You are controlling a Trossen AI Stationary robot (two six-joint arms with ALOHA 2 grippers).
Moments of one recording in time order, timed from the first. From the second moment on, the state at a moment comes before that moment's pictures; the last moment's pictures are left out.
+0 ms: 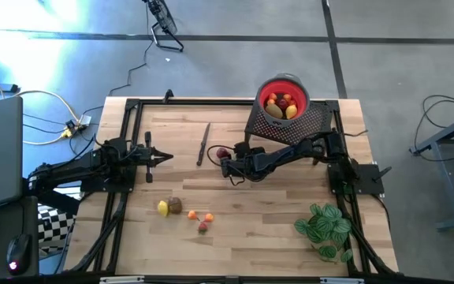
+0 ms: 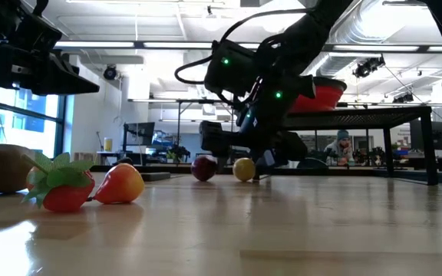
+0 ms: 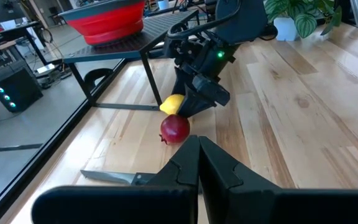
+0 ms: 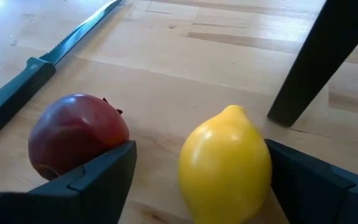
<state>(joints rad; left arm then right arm) 0.23 0.01 0.11 -0.27 0.07 0.26 0.01 2.10 1.24 -0.25 0.78 1.15</state>
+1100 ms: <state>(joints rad) 0.23 0.01 0.11 -0.27 0.07 0.26 0.01 2.10 1.24 -0.25 0.78 1.16</state>
